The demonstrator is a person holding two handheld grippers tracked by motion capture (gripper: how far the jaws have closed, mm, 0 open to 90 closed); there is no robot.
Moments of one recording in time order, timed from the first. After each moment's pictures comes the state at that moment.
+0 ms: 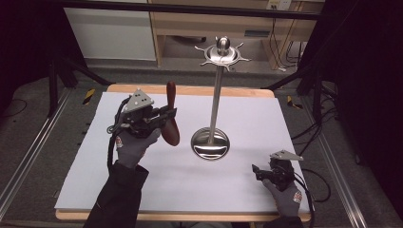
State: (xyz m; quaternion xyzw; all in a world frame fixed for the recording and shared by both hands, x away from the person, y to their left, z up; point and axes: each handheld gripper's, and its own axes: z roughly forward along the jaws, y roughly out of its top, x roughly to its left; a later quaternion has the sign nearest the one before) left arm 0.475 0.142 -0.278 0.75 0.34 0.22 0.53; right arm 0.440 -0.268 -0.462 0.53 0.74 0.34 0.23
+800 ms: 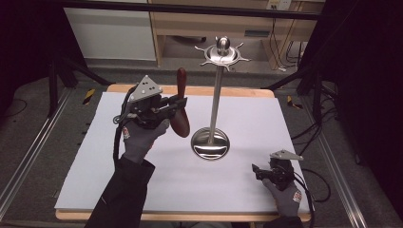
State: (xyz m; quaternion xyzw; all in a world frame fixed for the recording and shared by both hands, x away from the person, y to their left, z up) left arm 0.473 0.121 -0.243 0.74 0.31 0.23 0.55; right arm 0.441 -0.269 -0.462 0.53 0.74 0.34 0.23
